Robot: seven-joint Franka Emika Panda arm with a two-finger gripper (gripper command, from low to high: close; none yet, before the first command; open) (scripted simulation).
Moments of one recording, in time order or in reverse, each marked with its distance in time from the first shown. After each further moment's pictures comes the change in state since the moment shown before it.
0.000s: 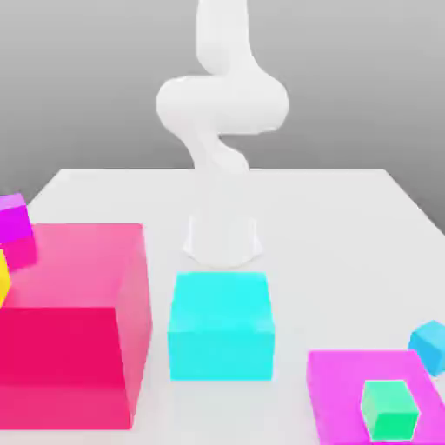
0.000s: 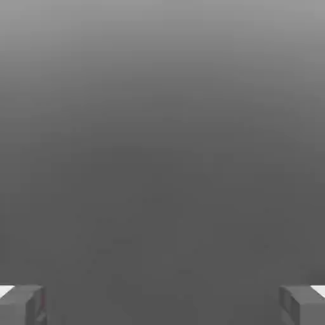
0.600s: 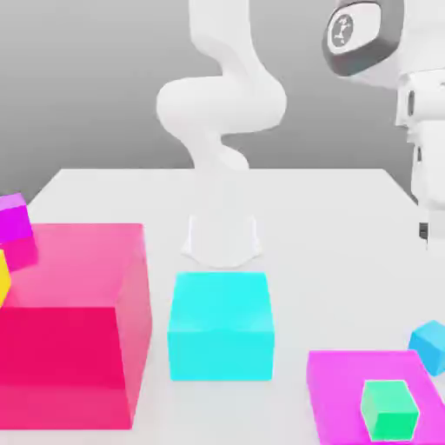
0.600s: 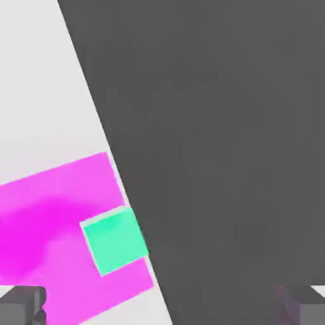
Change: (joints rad) arm 0.270 0.662 0.191 -0.094 -0.196 0.231 -0.679
